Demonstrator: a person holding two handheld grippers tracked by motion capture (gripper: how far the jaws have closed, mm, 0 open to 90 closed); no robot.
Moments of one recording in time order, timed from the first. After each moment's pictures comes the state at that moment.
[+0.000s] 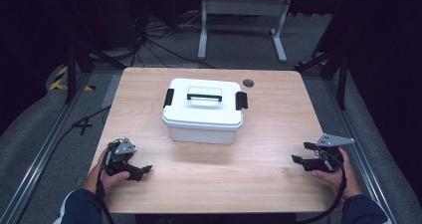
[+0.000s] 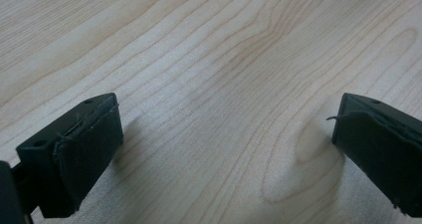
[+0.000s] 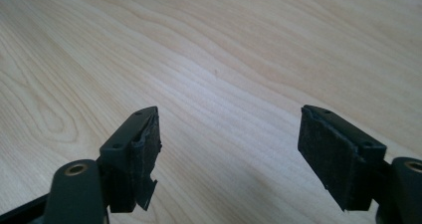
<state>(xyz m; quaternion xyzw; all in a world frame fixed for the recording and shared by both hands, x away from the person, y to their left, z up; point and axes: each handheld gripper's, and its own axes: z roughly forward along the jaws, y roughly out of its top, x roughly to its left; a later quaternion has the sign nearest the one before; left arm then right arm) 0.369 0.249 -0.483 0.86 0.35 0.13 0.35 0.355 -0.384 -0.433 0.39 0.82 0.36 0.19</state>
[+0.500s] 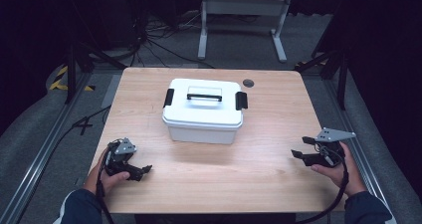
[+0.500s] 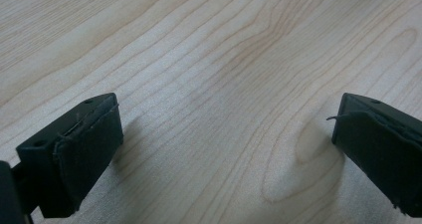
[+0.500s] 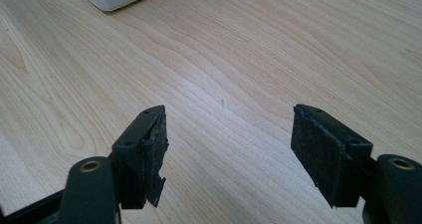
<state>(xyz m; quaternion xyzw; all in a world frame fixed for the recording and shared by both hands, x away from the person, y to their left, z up) 0.368 0.249 -0.483 0.86 0.35 0.13 0.35 0.358 -0.373 -0.407 0.36 0.84 0.36 0.20</state>
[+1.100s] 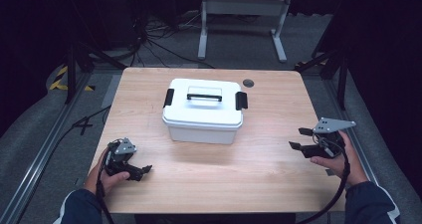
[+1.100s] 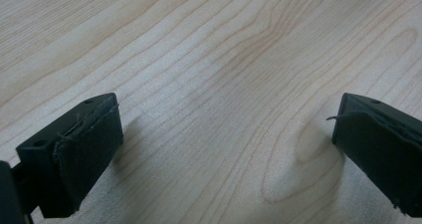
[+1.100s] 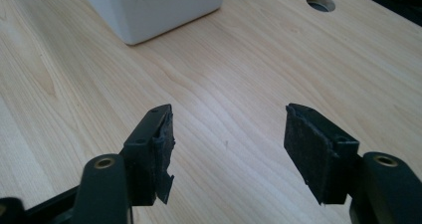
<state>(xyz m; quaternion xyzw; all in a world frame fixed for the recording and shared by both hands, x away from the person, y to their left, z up) 0.368 0.249 -0.483 0.86 0.35 0.13 0.35 0.368 -0.354 -0.367 0.31 0.85 0.36 0.21</state>
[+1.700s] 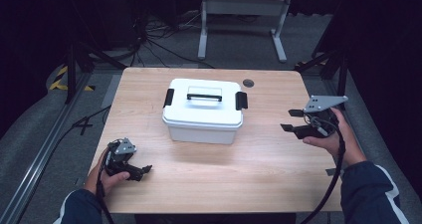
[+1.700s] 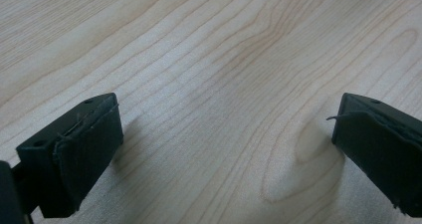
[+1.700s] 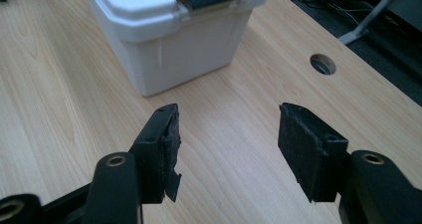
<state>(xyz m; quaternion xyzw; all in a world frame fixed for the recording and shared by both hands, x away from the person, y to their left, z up) 0.368 0.249 -0.483 0.86 0.35 0.13 0.35 0.395 -0.312 -0.306 0.26 0.87 0.35 0.21</state>
